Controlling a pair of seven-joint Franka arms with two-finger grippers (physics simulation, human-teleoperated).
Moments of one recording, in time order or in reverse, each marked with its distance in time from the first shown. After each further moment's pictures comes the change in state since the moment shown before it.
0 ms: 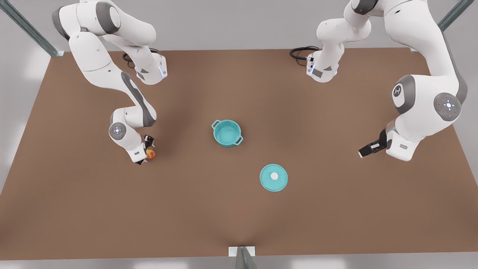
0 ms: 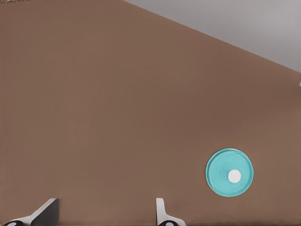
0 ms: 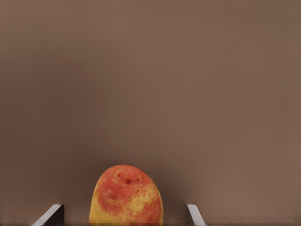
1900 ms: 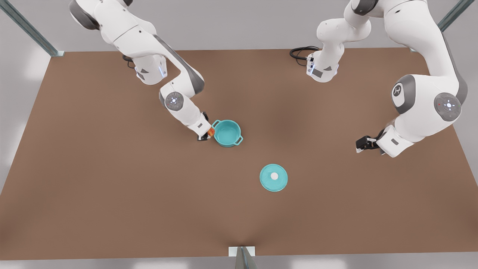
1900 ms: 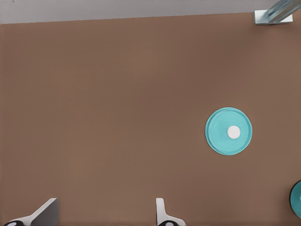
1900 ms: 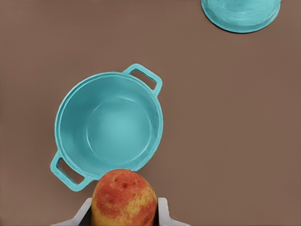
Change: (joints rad) left arm 0.000 0.009 -0.013 0.023 -0.007 -0.009 0.409; right arm 0.140 -0.126 0.456 0.194 0.210 -0.219 0.084
